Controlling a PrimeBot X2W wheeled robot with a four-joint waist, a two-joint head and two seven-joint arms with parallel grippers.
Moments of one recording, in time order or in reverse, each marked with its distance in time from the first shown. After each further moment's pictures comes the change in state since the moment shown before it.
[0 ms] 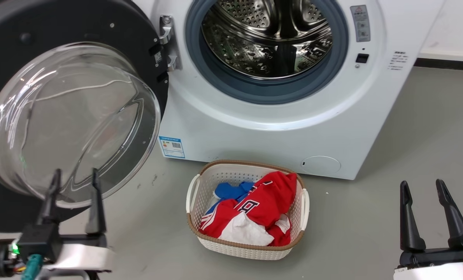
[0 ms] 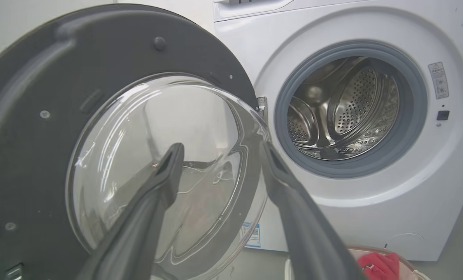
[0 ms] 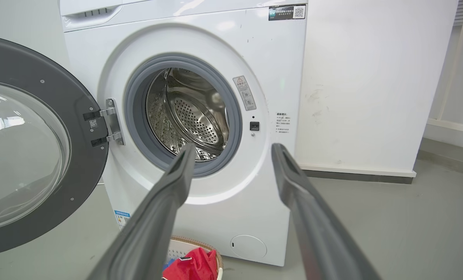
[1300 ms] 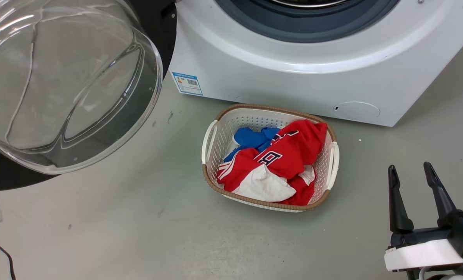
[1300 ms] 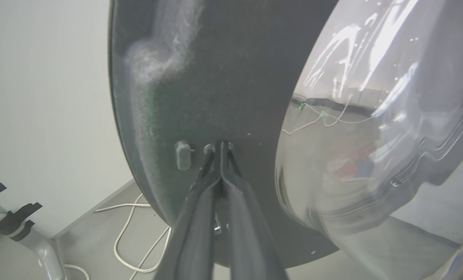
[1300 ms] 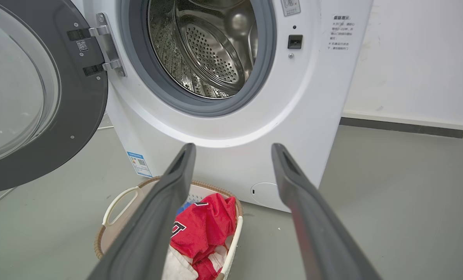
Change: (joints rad) left arm -0.325 0.313 0.174 0.543 -0.282 0.098 0.000; right arm -0.113 0.000 0.014 0.105 -0.062 0.000 0.000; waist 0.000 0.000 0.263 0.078
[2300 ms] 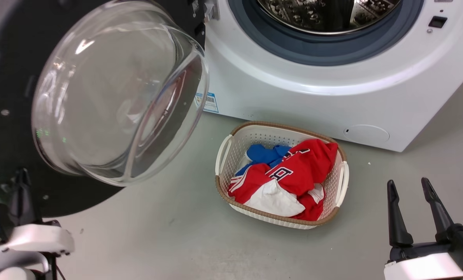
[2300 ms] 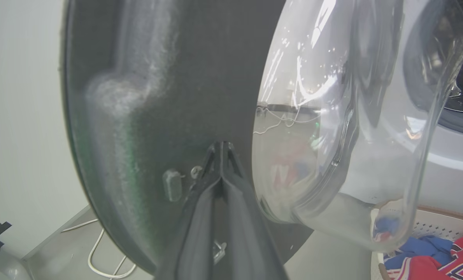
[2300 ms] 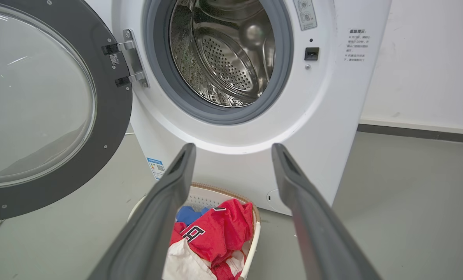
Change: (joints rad) left arm 0.271 -0.076 -0.266 -0.394 0.007 0.168 0.011; right arm 0.065 0.000 0.005 -0.006 0.045 0.000 0.000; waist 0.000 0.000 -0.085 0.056
